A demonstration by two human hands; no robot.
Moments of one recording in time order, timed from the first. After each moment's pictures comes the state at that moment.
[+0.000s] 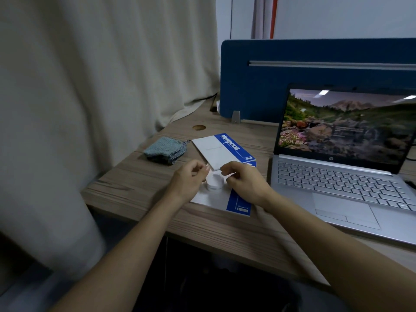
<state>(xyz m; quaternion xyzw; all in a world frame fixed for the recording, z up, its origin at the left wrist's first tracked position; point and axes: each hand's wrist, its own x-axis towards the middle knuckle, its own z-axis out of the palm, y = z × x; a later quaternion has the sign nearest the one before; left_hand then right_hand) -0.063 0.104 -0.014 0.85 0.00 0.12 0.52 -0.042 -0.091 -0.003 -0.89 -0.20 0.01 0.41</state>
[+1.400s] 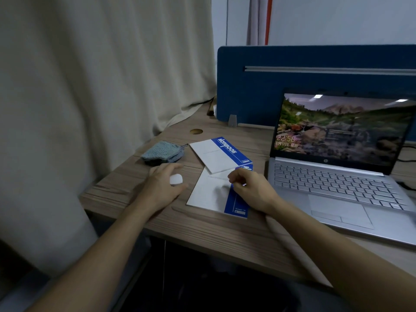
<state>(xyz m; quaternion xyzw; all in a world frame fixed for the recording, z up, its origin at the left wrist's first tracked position) -0.076 0.162 -0.013 0.94 -0.01 0.15 0.30 -0.046 -0.113 -0.010 -0.90 -0.19 -0.01 0.40</state>
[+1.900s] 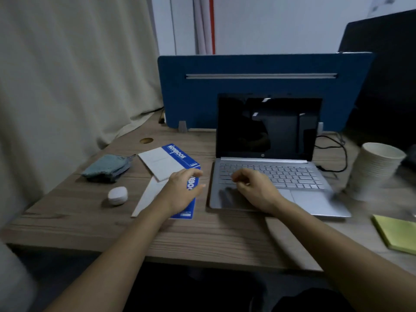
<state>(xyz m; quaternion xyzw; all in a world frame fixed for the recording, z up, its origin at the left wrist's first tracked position) -0.066 0.002 0.002 0.91 -0.19 0.08 0.36 -0.086 -0.238 0.009 -0.92 -0.10 -0.10 0.36</state>
